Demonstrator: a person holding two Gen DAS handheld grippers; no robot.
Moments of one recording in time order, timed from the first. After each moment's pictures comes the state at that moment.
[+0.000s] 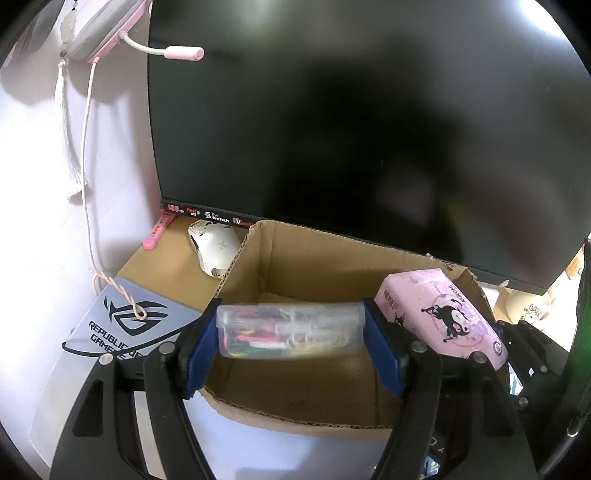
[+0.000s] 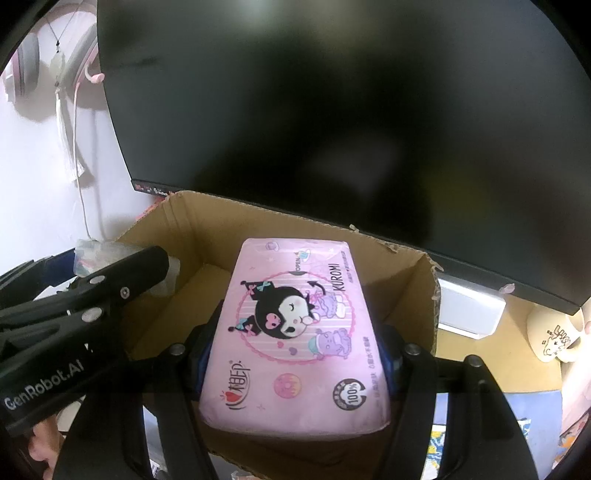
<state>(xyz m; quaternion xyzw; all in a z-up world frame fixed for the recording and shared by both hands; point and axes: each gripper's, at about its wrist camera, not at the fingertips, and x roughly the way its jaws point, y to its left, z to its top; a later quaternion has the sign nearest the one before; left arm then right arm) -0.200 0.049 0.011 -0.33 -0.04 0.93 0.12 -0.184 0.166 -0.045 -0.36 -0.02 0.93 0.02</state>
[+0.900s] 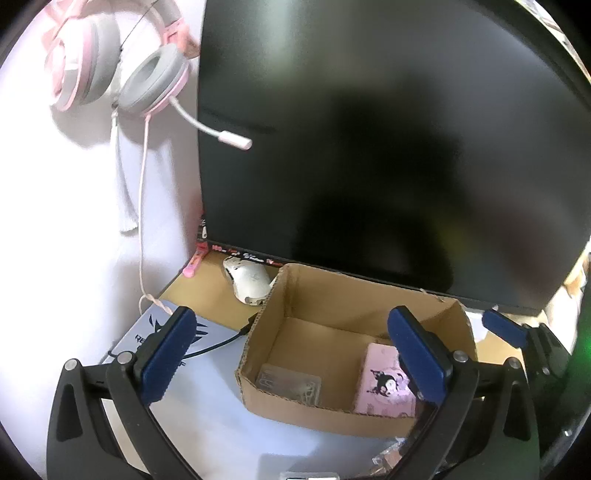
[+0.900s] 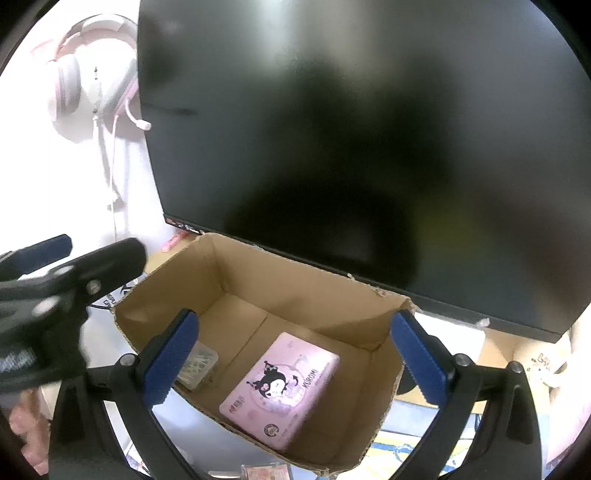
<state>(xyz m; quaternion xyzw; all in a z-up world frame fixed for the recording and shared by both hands) -0.153 0.028 0.063 -0.28 -0.04 0.96 0.08 -0.139 0.170 -0.003 -0.29 -0.03 0.96 0.00</state>
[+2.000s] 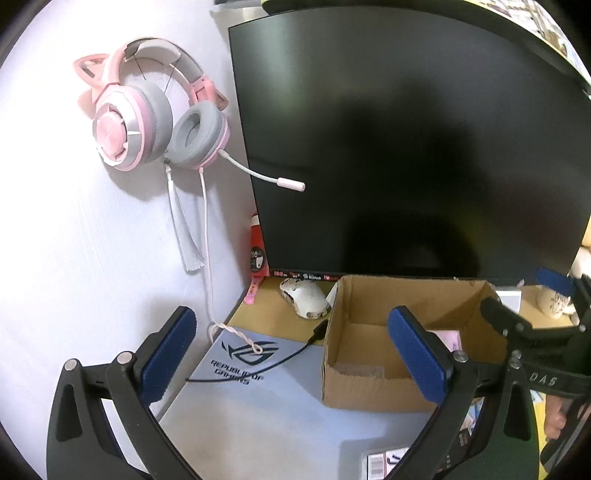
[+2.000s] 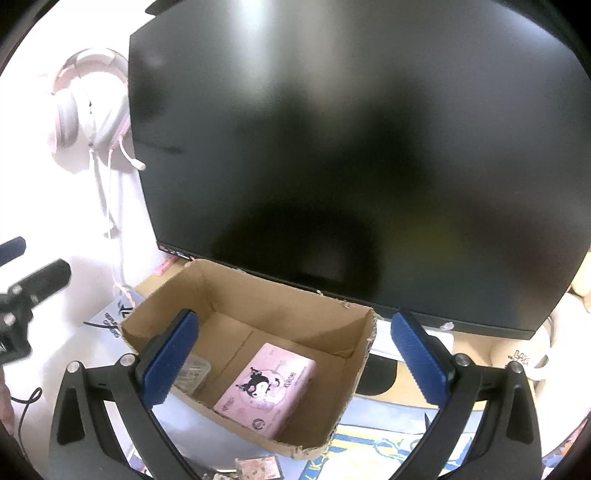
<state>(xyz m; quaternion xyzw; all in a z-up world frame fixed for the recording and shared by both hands) -0.109 -0.008 0.090 -0.23 0.05 0.97 0.03 -0.114 0.172 0.022 -0.25 -0.02 0.97 0.03</state>
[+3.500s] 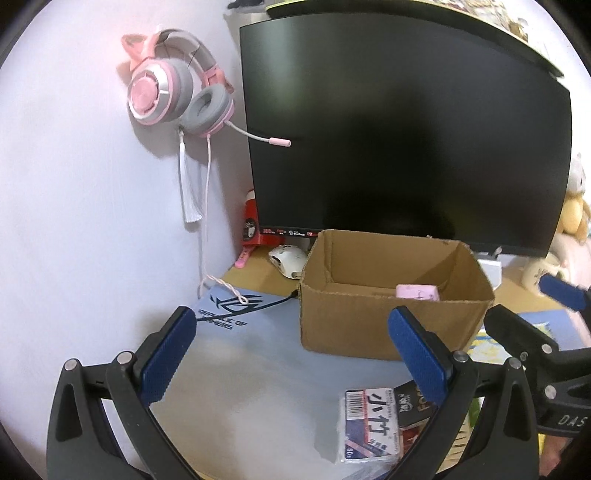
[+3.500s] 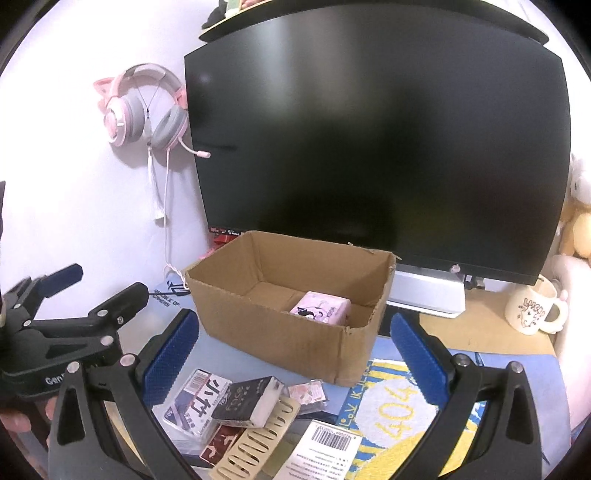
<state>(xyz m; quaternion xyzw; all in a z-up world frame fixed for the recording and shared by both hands) -0.030 -0.003 0.032 -0.21 0.03 0.98 0.03 -0.013 0.153 -0.011 -0.21 0.00 0.98 -0.01</state>
